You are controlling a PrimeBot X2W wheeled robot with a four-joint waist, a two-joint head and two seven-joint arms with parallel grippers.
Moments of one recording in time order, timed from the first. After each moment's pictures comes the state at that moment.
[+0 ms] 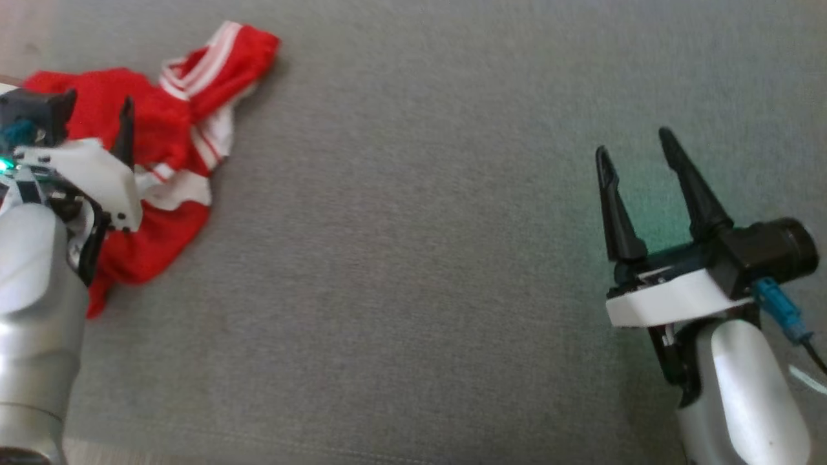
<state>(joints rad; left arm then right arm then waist) -0.82 0.37 -0.24 0.86 -0.22 -0.13 0.09 -0.20 -0.05 0.11 -0.01 -0.02 0.13 -0.10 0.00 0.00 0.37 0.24</state>
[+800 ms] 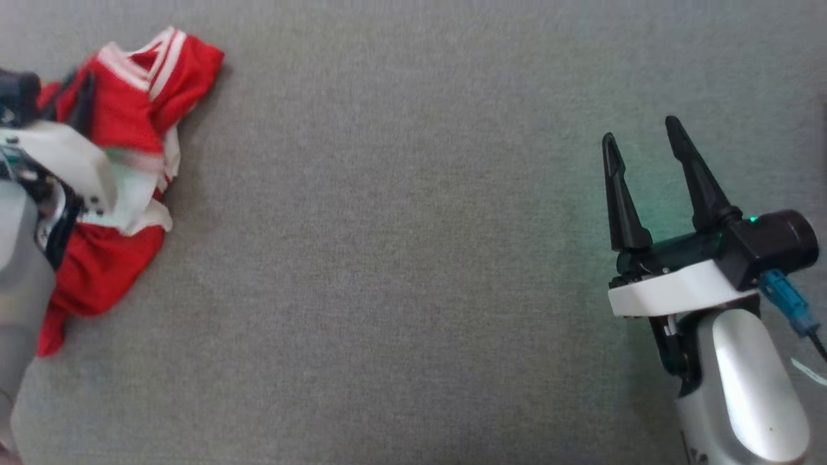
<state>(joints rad) -0.95 0.49 -0.65 0.97 -0.57 -0.13 -0.01 -0.24 -0.05 0.10 0.03 0.01 0.13 -0.14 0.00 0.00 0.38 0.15</state>
